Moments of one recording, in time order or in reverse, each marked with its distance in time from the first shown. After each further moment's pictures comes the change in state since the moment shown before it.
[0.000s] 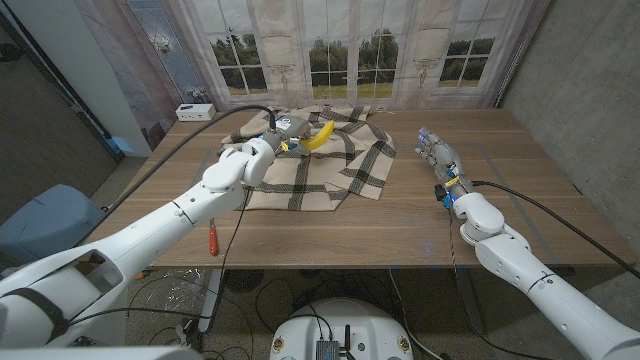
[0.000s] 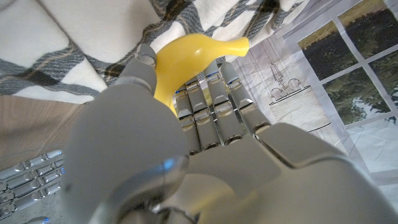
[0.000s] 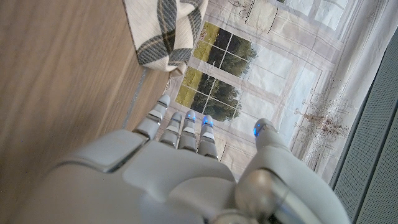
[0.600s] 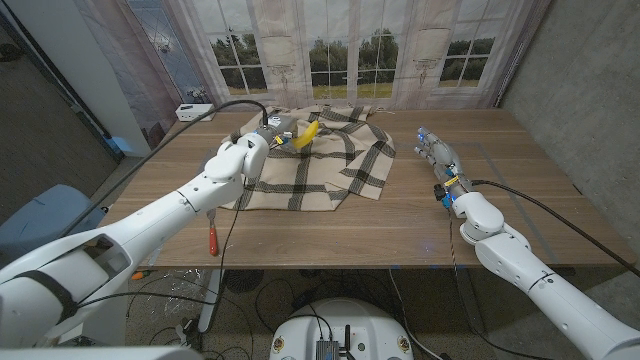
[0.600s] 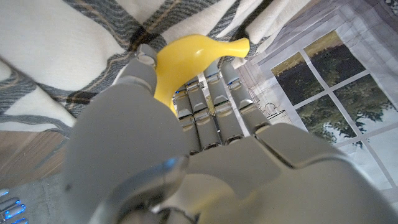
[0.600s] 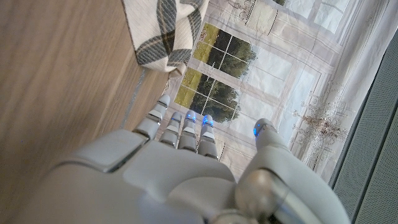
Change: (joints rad) left arm -0.085 -0.021 0.056 0.119 -0.021 0.060 -0.021; left_hand 0.000 0.000 0.000 0.000 0.000 -0.014 -0.014 -0.036 0.008 -0.025 -0.025 -0.023 0.001 -0.025 -0.025 -0.050 0.086 -0.021 0.006 0.027 -0.005; right arm -0.001 -0.007 -0.004 -0.012 -0.009 -0.005 -0.007; right_hand 0.000 0.000 0.000 0.000 0.000 0.000 0.000 0.000 0.000 0.000 0.000 0.000 0.000 0.004 0.004 0.000 0.003 0.000 0.000 0.000 0.000
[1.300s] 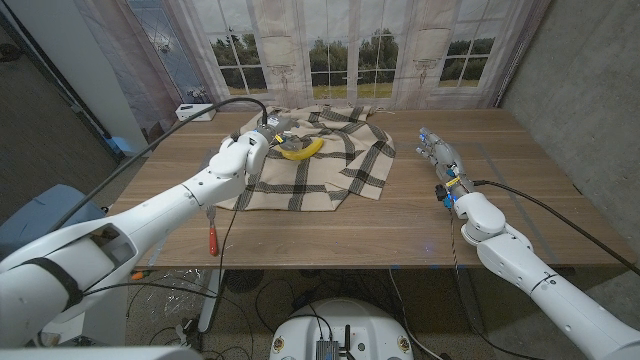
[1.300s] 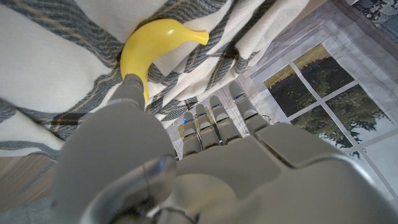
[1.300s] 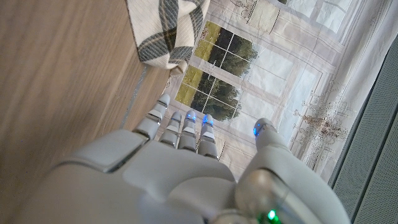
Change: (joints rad) left arm -0.058 0.002 0.067 0.039 0.008 0.048 -0.050; left_hand -0.269 -0.065 -0.086 0.113 0.020 -0.603 -0.099 -0.156 -0.076 -0.587 0.005 -0.310 0.030 -0.522 0.008 -0.347 -0.192 -0.272 0.052 -0.058 -0.032; right arm -0.008 -0.007 0.007 -0.011 -0.006 -0.007 -0.012; right_hand 0.000 0.000 0.004 -0.004 0.000 0.000 0.000 0.000 0.000 0.000 0.000 0.000 0.000 0.000 0.000 0.000 0.000 0.004 0.004 0.000 0.000
